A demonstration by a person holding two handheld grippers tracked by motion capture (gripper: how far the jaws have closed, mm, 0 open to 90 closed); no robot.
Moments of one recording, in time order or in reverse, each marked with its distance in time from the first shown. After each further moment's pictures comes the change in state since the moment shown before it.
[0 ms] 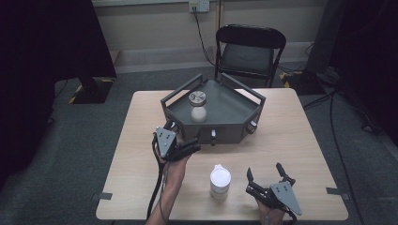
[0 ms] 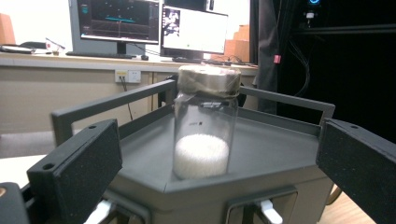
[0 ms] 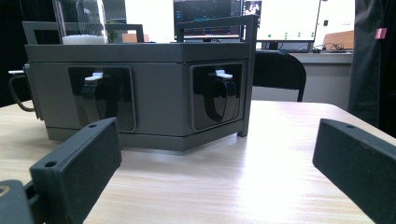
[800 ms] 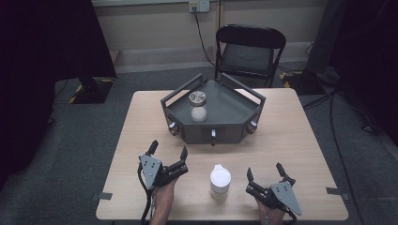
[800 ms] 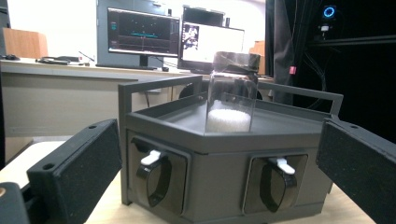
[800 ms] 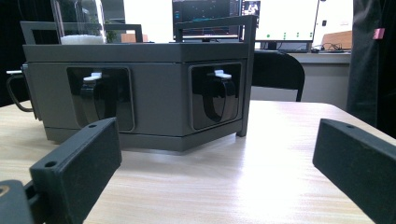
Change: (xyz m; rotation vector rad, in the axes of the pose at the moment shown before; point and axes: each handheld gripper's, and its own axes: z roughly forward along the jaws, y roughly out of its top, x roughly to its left) left arm 0.004 -0.040 -0.063 -0.052 0.069 0.003; right arm 0.001 0.000 0.000 0.000 -0.005 0.000
